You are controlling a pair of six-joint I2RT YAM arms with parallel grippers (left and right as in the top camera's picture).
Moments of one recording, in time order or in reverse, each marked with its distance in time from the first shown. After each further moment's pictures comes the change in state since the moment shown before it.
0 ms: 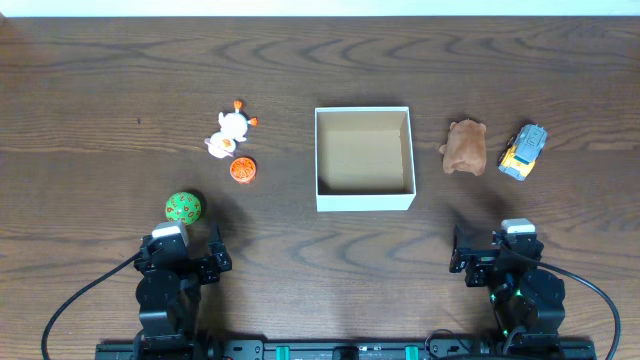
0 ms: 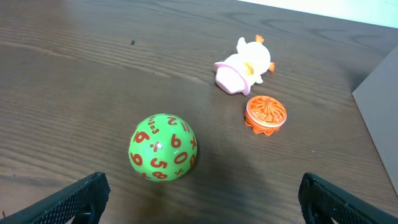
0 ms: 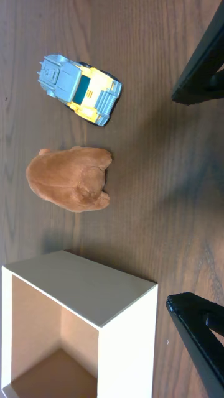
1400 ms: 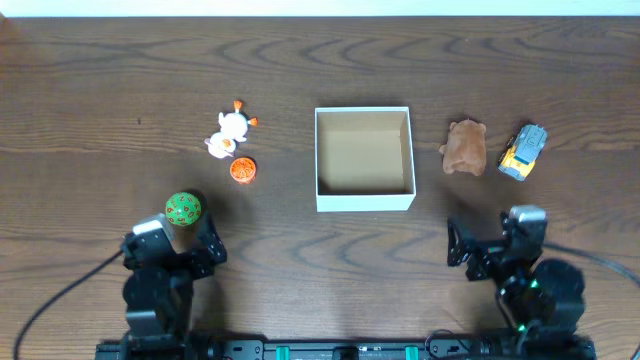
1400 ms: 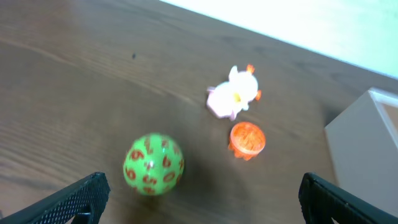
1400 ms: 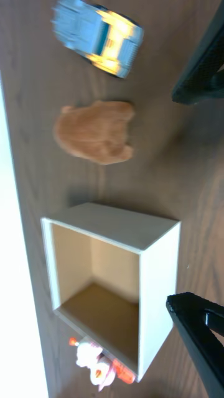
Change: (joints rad) left arm 0.000 0.154 0.178 -0.008 0.000 -0.139; right arm 0.000 0.244 0.229 0.017 -0.162 0.147
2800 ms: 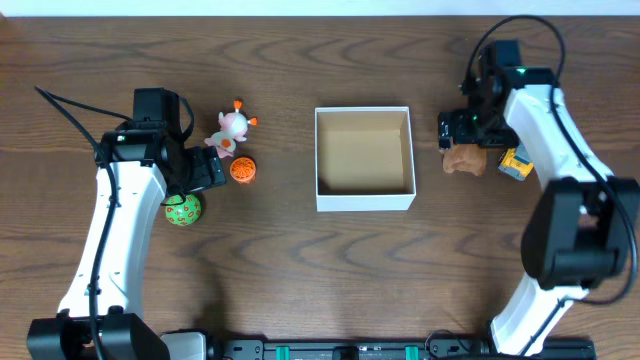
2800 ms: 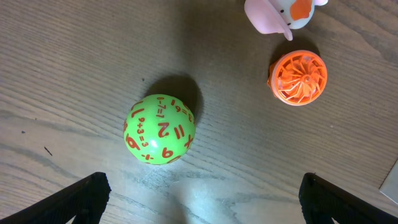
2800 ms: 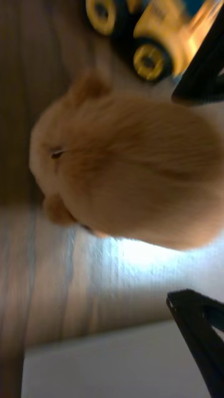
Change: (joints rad) left arm 0.000 1.309 0.863 -0.489 0.000 0.009; right arm 0.000 1.746 1.163 -0.464 0.182 -0.158
